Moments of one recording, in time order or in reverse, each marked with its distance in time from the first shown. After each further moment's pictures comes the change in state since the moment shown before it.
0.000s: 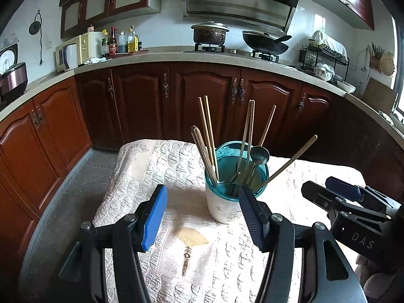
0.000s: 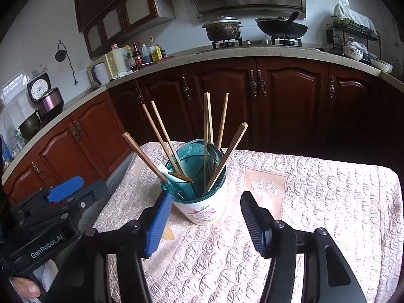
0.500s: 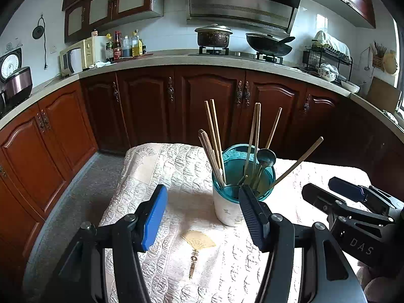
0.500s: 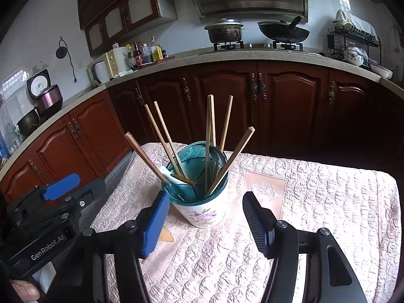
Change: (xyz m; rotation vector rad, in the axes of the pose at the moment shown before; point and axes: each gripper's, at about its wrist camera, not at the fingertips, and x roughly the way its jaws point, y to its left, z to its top) left arm -0.001 0.003 0.000 0.009 -0.016 0.037; right arm 0.004 0.010 0.001 -0.028 -0.001 -0.007
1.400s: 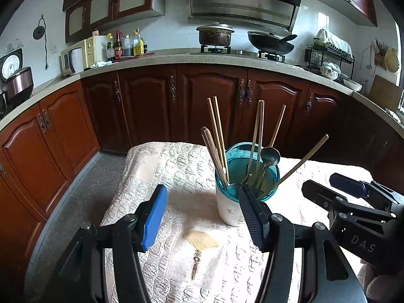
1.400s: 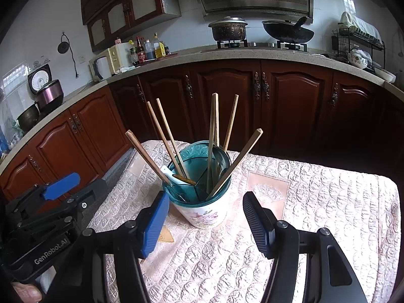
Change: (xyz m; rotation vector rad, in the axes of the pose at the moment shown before) left arm 0.005 0.002 -0.001 0.003 0.007 0.010; right arm 0.008 0.004 0.003 -0.017 0.010 -0.002
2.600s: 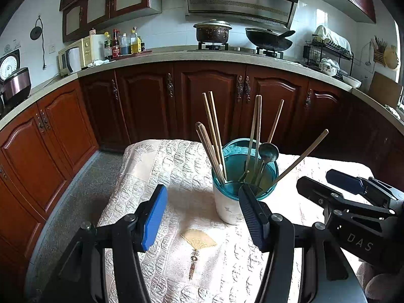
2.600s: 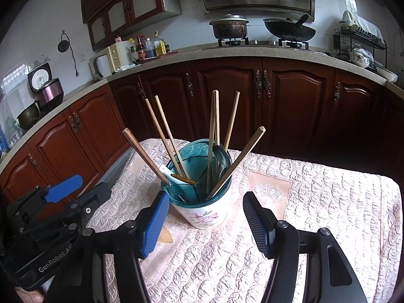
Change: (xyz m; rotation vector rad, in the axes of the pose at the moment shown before) left arm 0.006 -0.007 -0.001 0.011 0.013 -0.001; right arm 0.010 -0.002 -0.002 -0.002 0.009 0.006
